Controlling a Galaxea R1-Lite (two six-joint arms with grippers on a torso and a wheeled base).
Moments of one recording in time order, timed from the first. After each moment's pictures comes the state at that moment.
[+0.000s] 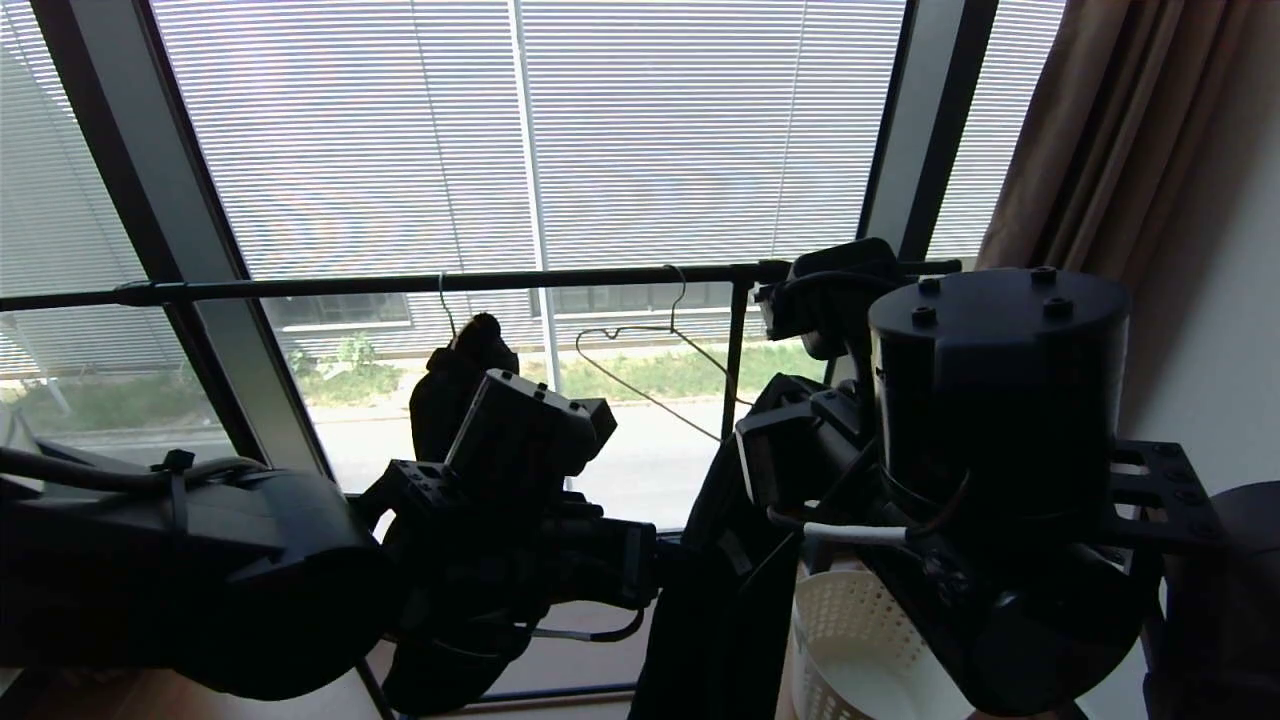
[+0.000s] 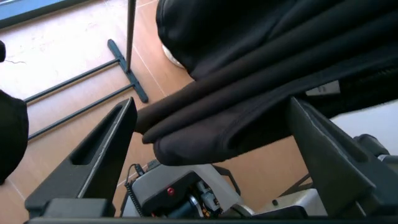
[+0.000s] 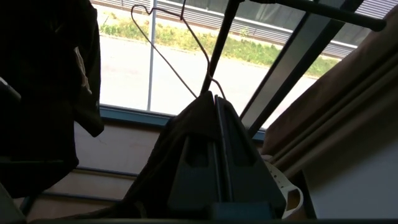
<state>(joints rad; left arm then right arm) -0.75 1.82 -0.94 -0.20 -0.06 -0.41 1.00 1.70 -1.03 -0.34 -0.92 0.08</state>
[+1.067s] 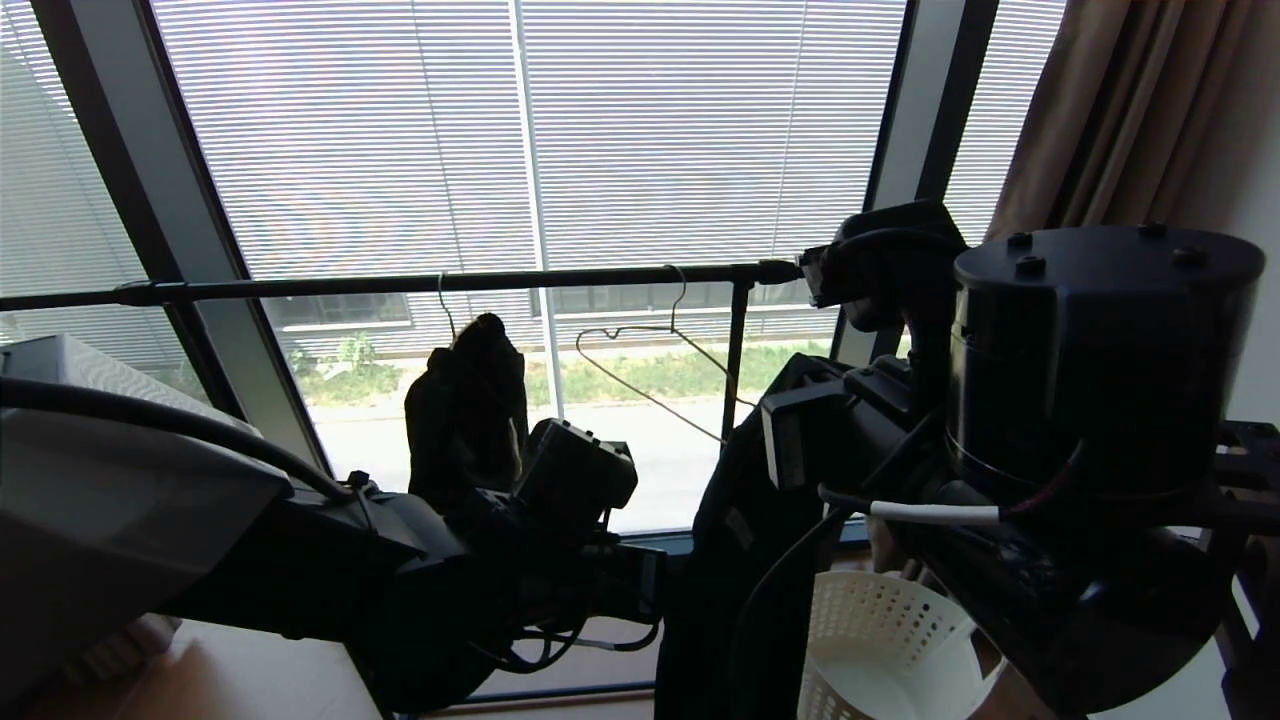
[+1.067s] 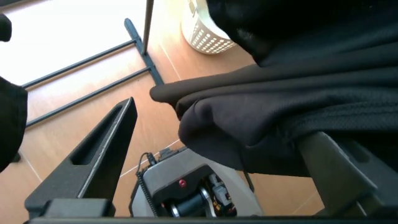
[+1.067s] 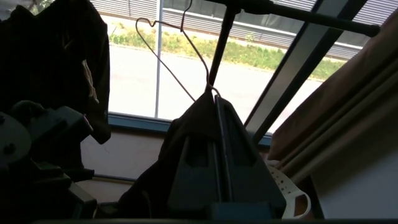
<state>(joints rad) -0.73 2.00 -0.96 -0.24 0.00 -0.41 1.00 1.65 -1.03 -0.34 -0.90 0.08</state>
